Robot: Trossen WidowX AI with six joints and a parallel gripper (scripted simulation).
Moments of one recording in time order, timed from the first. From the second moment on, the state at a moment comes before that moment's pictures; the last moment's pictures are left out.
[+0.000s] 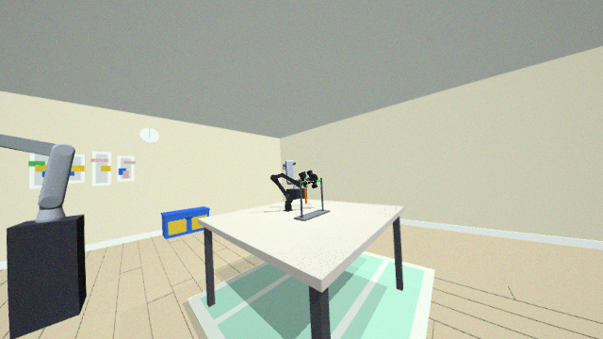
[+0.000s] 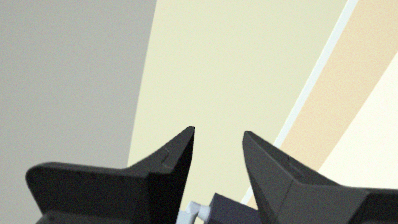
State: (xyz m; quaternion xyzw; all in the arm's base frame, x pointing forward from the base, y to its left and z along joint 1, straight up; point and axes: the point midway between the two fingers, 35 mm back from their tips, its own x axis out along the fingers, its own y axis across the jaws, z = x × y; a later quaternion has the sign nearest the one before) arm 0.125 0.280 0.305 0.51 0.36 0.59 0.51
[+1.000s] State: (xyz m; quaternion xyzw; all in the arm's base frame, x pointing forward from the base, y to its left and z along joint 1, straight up) arm 0.261 0.128 0.216 0.33 0.15 0.41 0.84
